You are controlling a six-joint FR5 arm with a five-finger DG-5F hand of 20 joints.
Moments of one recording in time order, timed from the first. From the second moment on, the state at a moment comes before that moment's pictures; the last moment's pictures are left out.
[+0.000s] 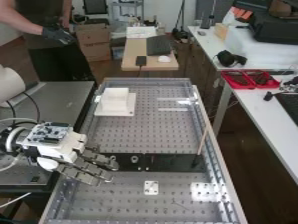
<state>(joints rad) 1.17 -1.90 -2.34 -2.14 -1.84 -0.80</state>
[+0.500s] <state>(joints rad) 1.16 -1.91 -2.34 -2.12 -1.84 -0.81</state>
